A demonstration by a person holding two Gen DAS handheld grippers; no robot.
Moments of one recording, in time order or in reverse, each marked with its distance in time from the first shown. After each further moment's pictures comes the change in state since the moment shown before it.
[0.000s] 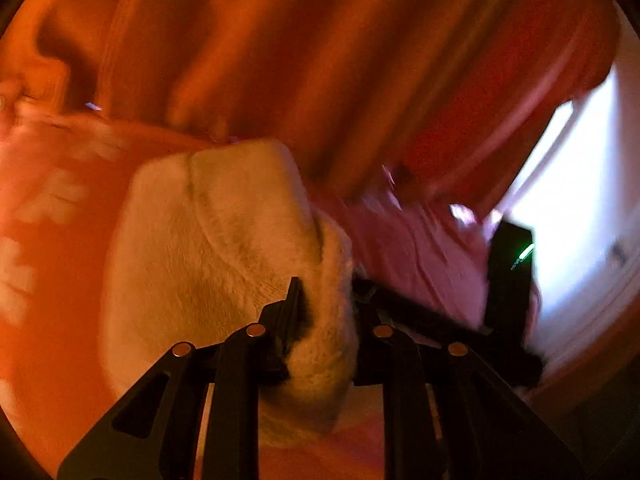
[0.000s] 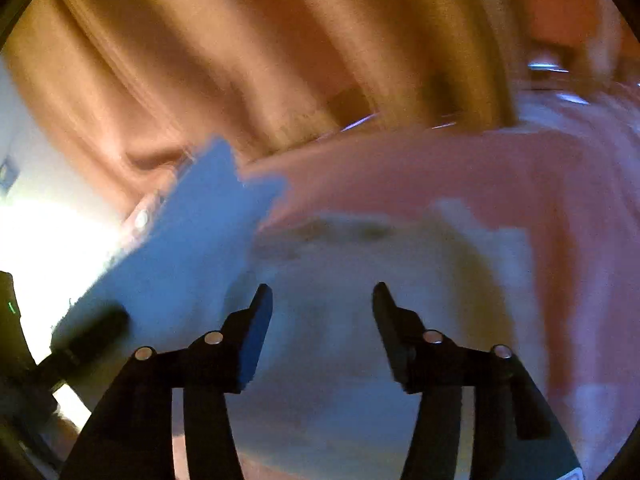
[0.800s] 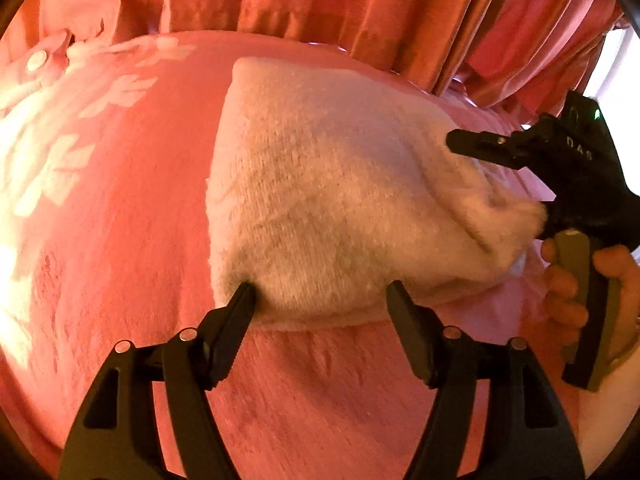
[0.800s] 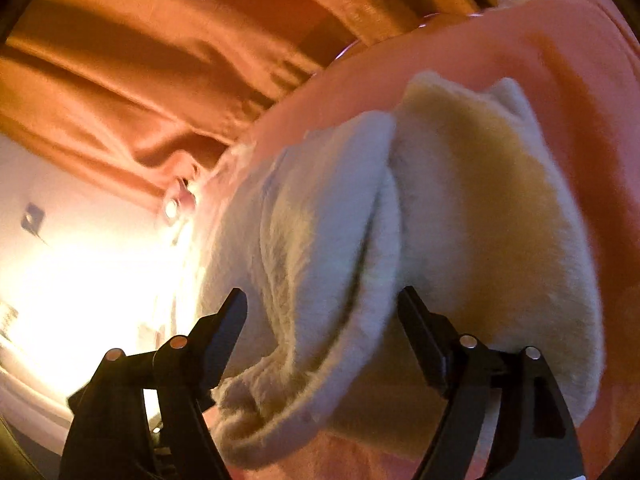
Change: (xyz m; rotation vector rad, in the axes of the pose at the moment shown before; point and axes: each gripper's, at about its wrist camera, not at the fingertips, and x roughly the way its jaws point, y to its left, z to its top) left arm -0.006 0.066 -0.099 0.049 0.172 0.295; right arm 0.049 0.001 -0.046 0.119 0.223 0.188
